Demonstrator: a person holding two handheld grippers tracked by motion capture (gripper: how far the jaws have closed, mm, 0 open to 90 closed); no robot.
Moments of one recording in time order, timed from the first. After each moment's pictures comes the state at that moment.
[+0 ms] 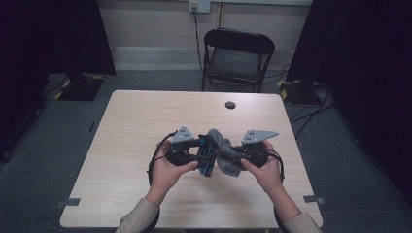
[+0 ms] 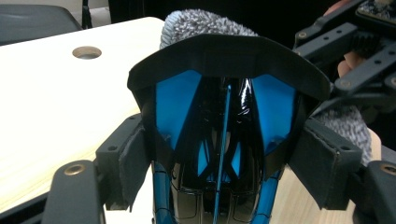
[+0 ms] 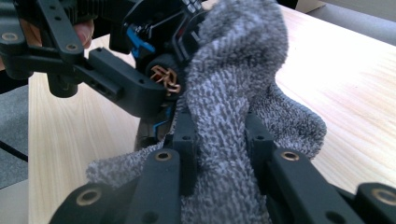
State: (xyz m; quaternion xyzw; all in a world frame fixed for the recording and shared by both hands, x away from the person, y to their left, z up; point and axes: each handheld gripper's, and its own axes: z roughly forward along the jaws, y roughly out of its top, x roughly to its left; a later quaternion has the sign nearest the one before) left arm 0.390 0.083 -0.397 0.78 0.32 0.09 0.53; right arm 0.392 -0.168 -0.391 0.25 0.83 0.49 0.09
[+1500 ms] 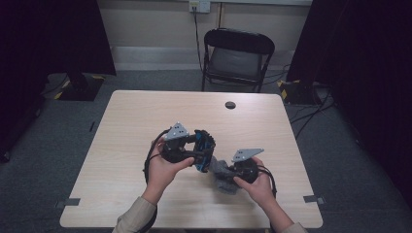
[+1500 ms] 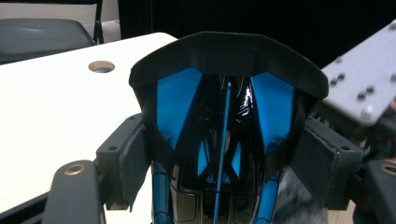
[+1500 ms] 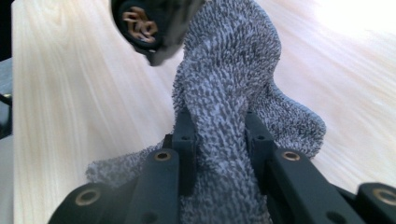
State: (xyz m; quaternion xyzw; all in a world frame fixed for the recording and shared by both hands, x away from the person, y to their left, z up) left arm 0.390 0.095 -0.385 0.76 0.32 0.10 0.55; right arm 0.379 -0.159 -0.458 0.27 0.86 0.43 0.04
